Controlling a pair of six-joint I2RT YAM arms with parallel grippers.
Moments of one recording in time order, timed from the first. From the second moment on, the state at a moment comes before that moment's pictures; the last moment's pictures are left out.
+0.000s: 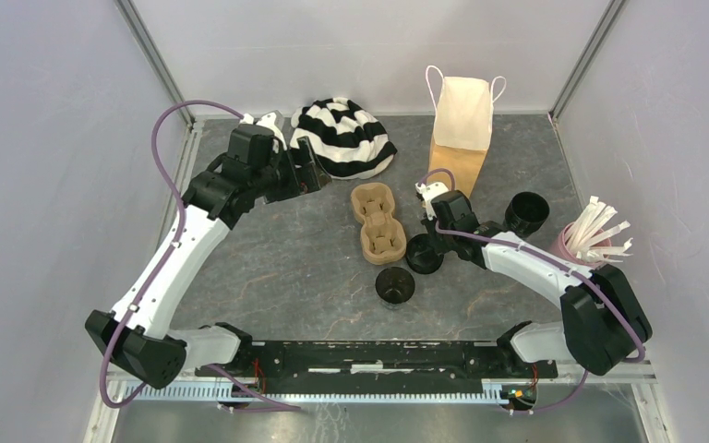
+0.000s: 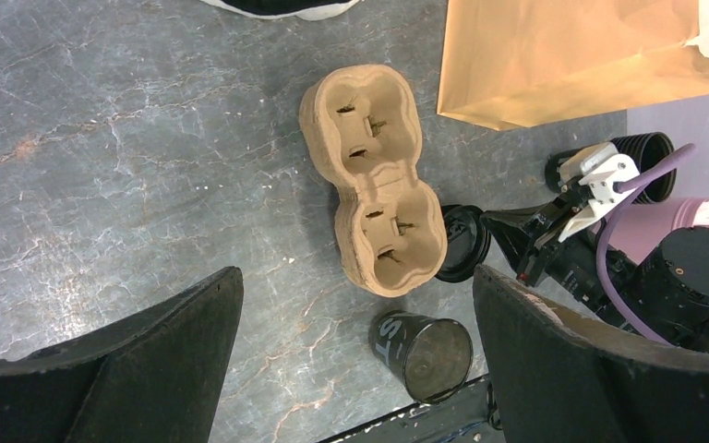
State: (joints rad) left arm -0.44 1.24 1.38 -0.77 0.06 -0.59; right arm 0.55 1.34 0.74 -0.26 0.17 0.02
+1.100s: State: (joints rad) left arm -0.50 1.49 1.40 -0.62 0.41 -0.58; right arm 0.55 1.14 0.84 -0.49 0.21 0.07
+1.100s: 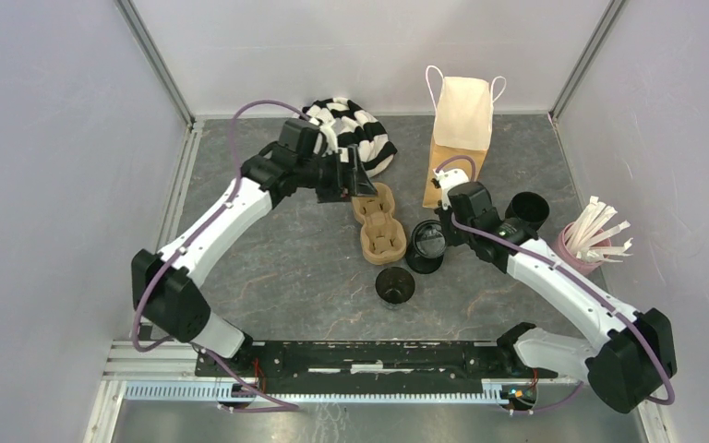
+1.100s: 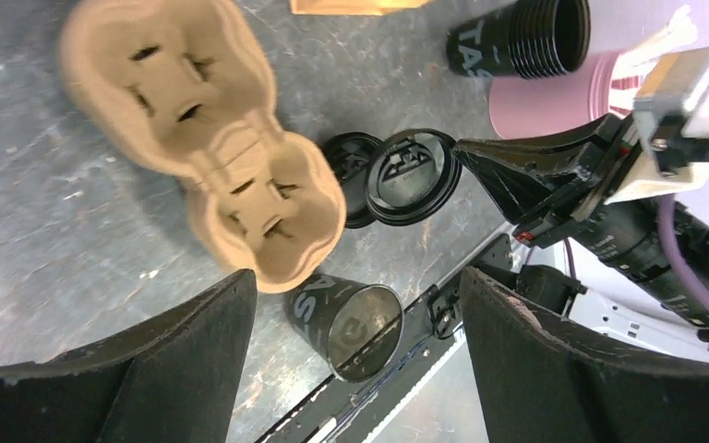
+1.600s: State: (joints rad) left arm -0.67 1.77 1.48 -0.46 0.53 -0.66; right arm 0.55 1.11 0.98 -0.50 0.19 0.09
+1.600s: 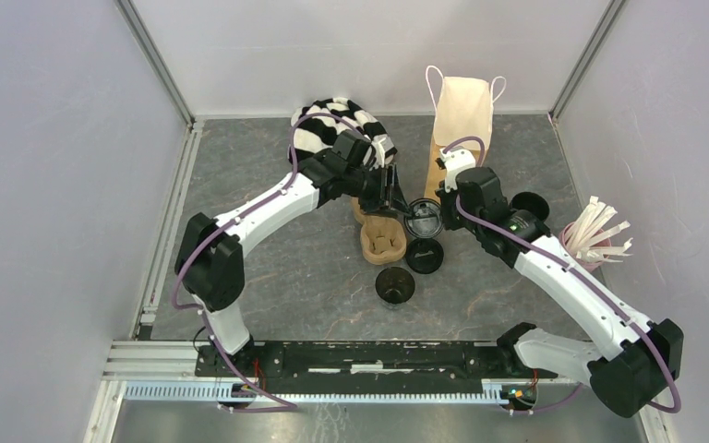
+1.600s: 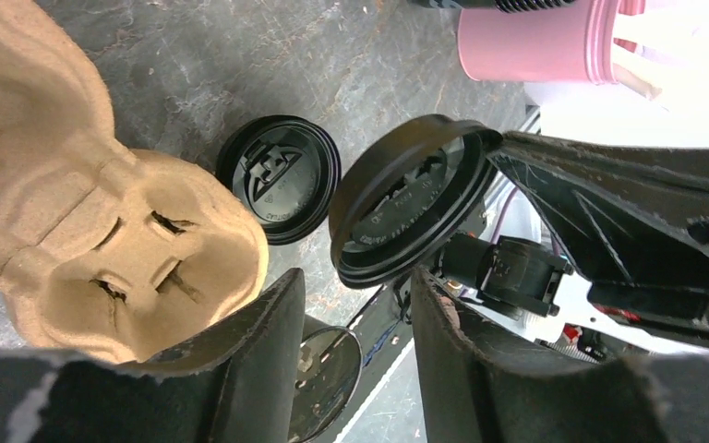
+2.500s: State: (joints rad) left arm -0.73 1.83 1.53 -0.48 0.41 -0.70; right arm 0.55 1.09 1.00 -0.52 0.16 0.07
